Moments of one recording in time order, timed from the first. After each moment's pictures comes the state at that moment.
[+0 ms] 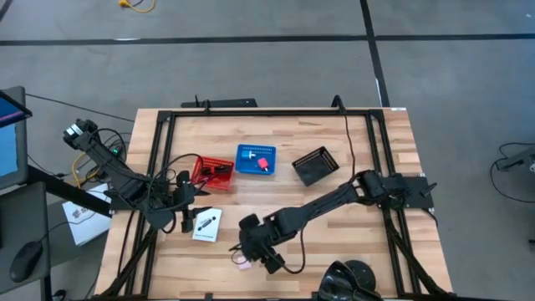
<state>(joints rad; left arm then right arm) -0.72 0.87 0.62 -0.53 -0.74 -0.60 0.38 2.30 1.89 -0.61 -0.11 -0.26</state>
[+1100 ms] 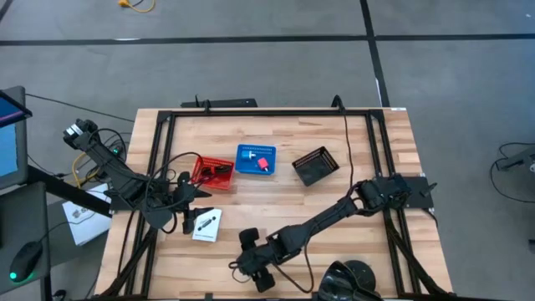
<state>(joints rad) -0.72 0.87 0.62 -0.46 -0.75 -0.65 0.47 2.36 1.89 -0.39 0.05 0.01</state>
